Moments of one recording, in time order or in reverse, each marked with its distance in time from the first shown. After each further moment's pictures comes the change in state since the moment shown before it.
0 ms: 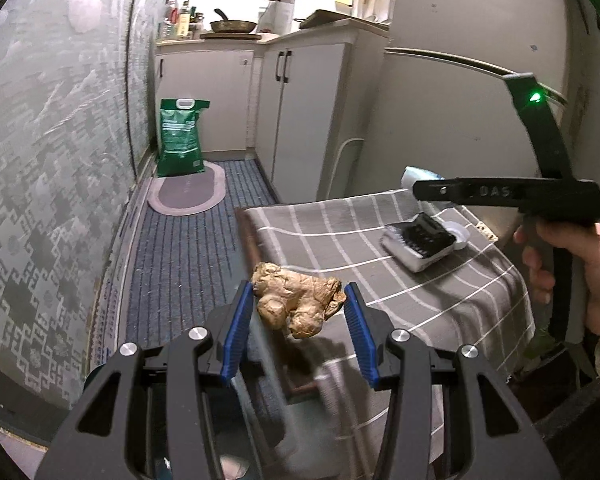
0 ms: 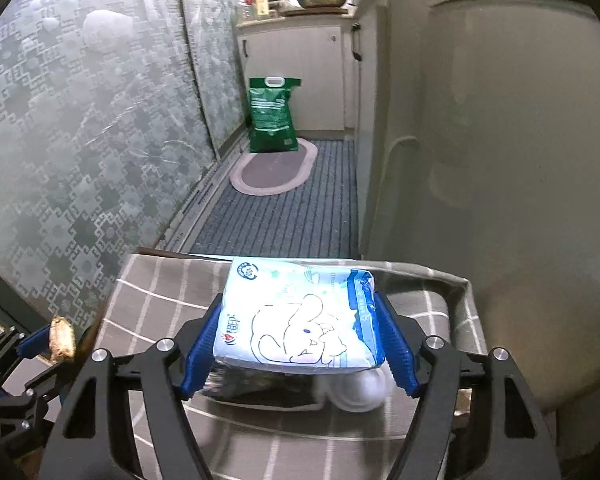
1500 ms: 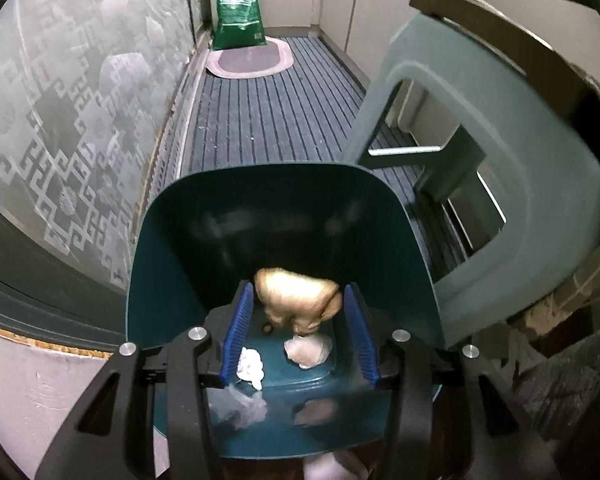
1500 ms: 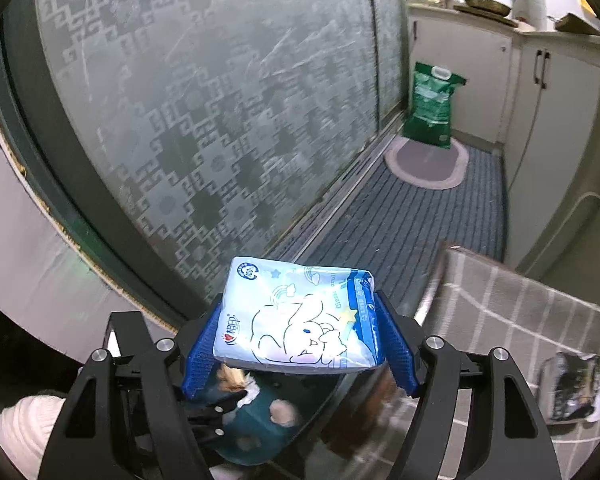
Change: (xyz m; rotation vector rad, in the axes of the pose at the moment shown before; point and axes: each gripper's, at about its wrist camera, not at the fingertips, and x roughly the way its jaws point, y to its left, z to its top) left arm 0.026 0.121 -0.133 -0.062 0.420 0.141; right arm 0.022 0.221 -0.017 -0.283 0.126 0.370
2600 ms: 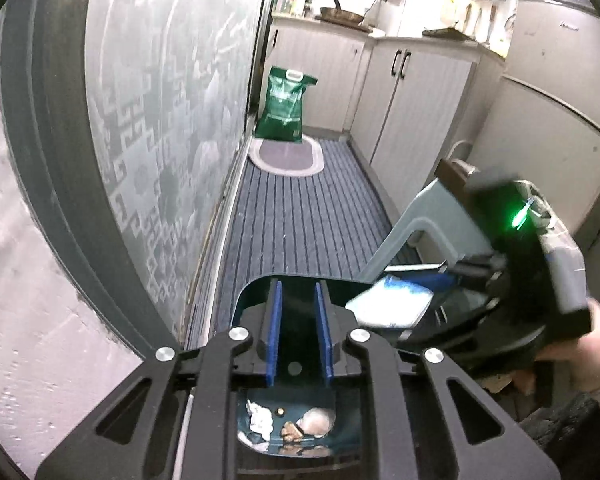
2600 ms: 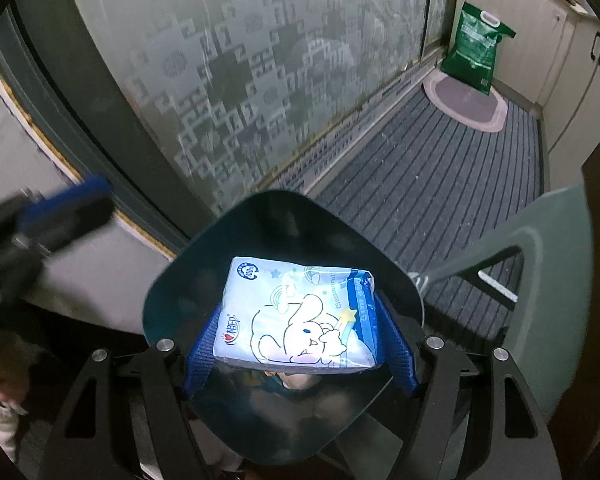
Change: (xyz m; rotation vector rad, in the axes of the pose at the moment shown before) left arm -0.120 0.055 0.001 -0.177 -0.383 0.006; right arm 0.111 0.047 -0.064 -0.091 0.280 -0.003
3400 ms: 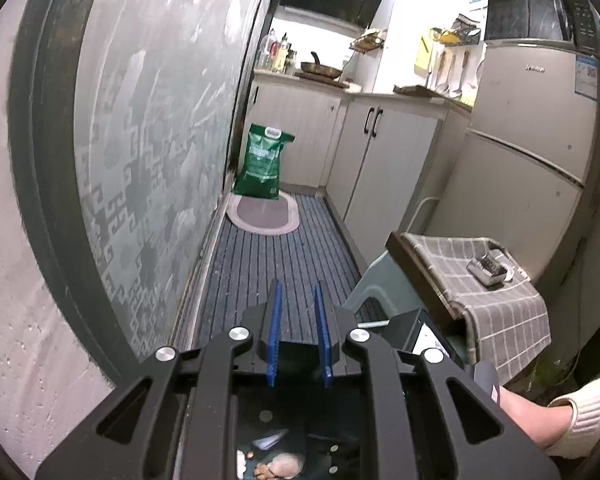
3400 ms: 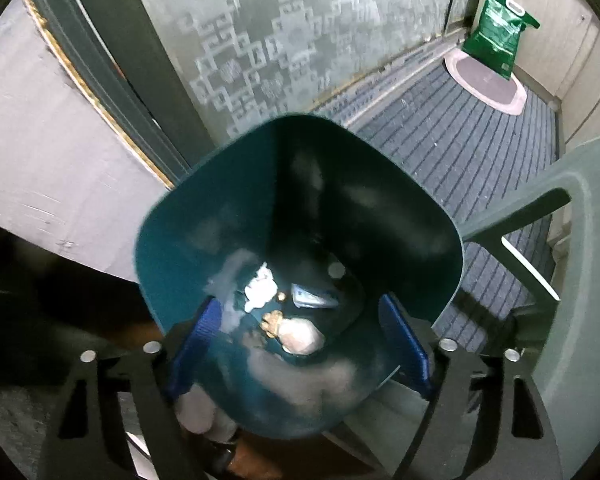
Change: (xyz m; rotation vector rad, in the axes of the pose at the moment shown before) left arm -0.043 -0.030 0.029 0.000 -0.203 -0.073; right arm 0.012 0.019 -0.036 -0.067 0.060 0.026
